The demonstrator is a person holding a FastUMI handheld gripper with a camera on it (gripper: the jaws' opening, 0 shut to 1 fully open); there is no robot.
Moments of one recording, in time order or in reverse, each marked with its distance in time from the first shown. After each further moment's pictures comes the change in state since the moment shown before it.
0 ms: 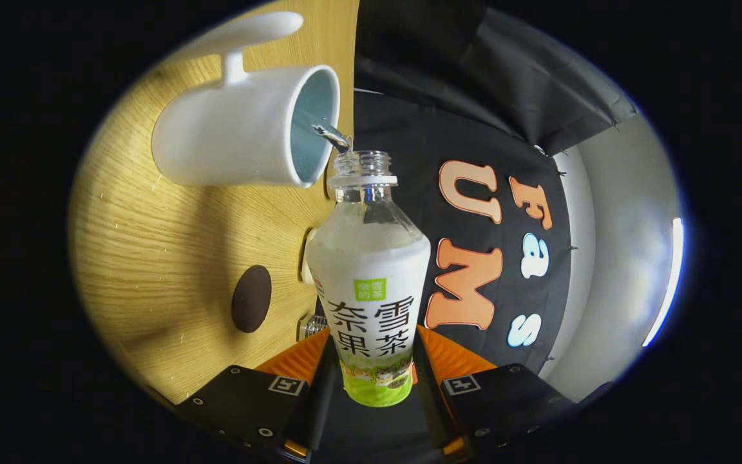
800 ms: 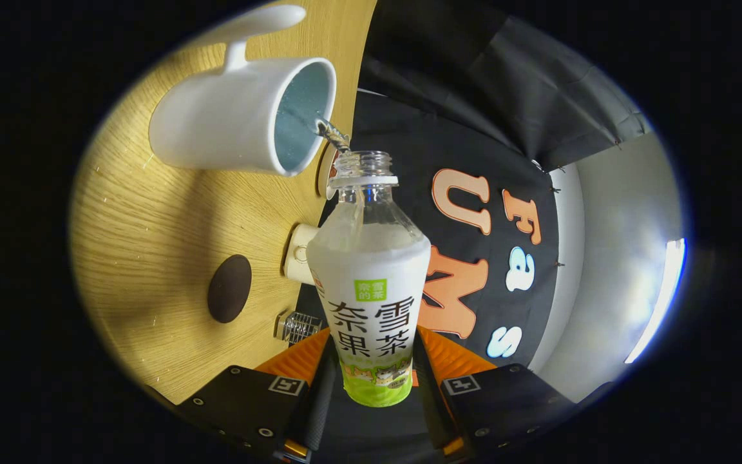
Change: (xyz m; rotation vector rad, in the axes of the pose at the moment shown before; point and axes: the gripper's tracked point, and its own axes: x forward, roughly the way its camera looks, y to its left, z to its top) arm 0.000 -0.017 0.003 -0.087 -0.023 -0.048
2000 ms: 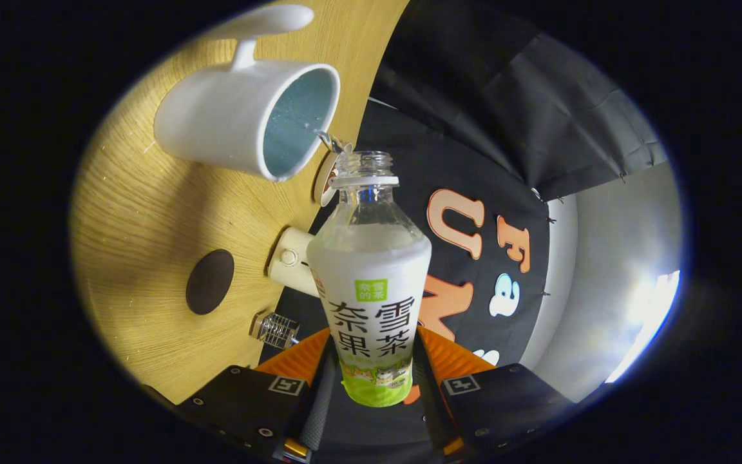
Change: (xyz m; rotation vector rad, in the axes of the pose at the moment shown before) arm 0.011 -0.020 0.012 -0.115 -0.070 -0.042
